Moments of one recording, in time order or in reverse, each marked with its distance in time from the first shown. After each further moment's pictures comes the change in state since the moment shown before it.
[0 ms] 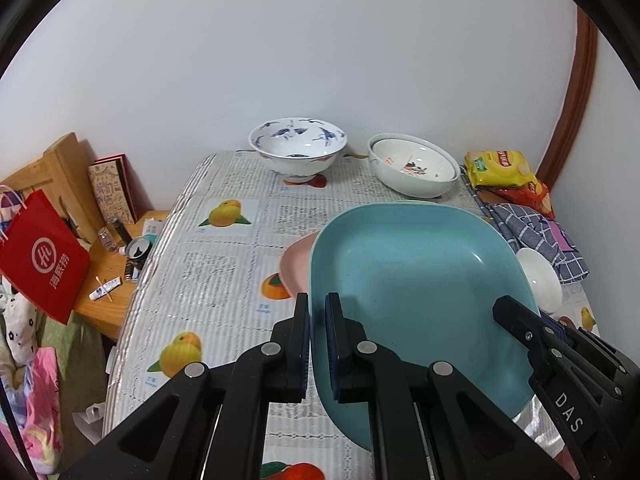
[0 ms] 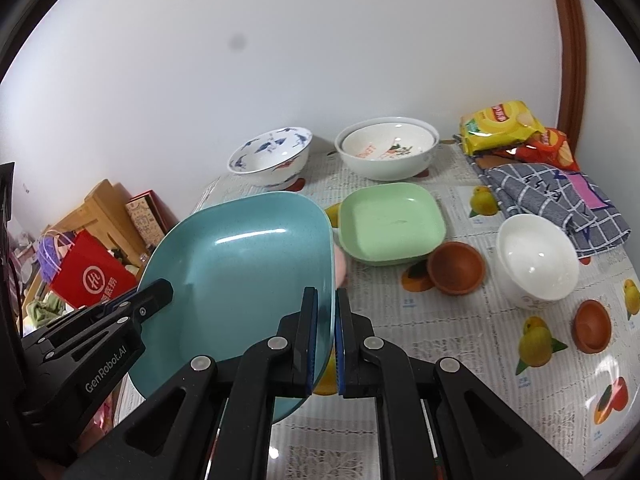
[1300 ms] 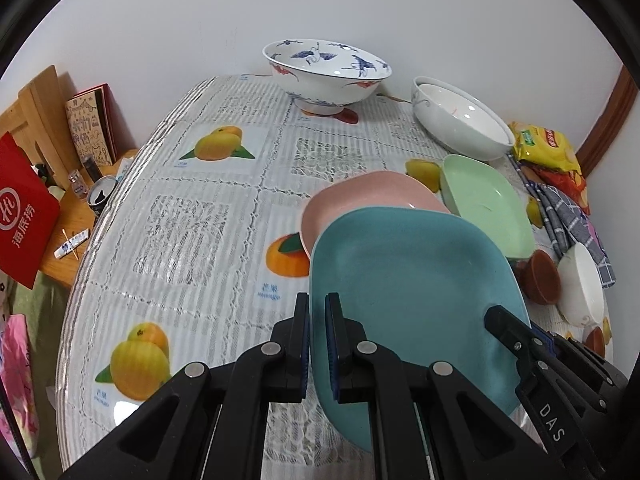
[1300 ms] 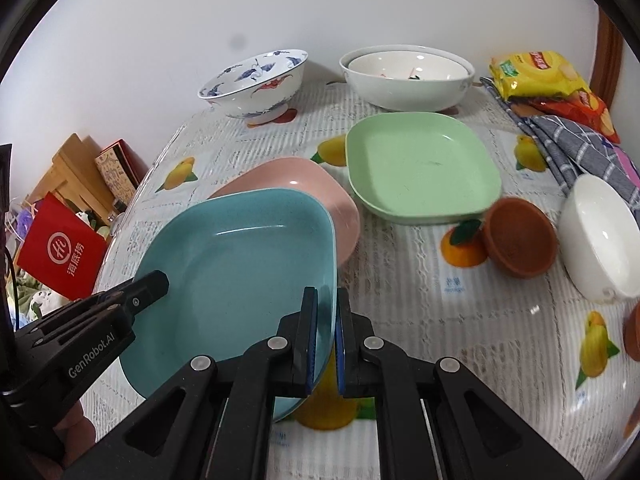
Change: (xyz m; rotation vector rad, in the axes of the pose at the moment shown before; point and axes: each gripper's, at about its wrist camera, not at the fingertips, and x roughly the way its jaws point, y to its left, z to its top) left arm 0.117 0.037 -0.008 -0.090 0.181 -0.036; right arm 0.116 0.006 -0.012 -0.026 0.179 -0.047
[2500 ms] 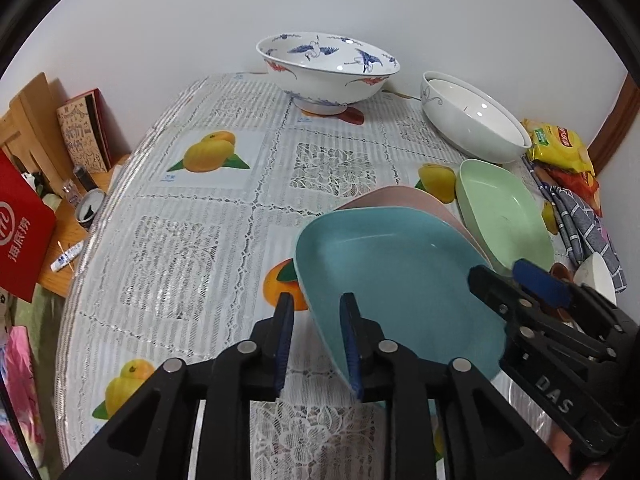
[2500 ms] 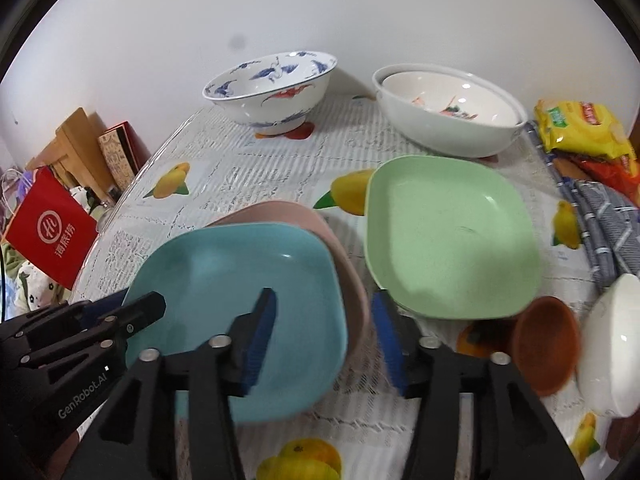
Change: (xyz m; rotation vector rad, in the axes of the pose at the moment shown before) left arm 0.022 -0.004 0.018 0.029 0.014 0.015; right arm 0.038 0.003 0.044 -0.146 -0.015 -0.003
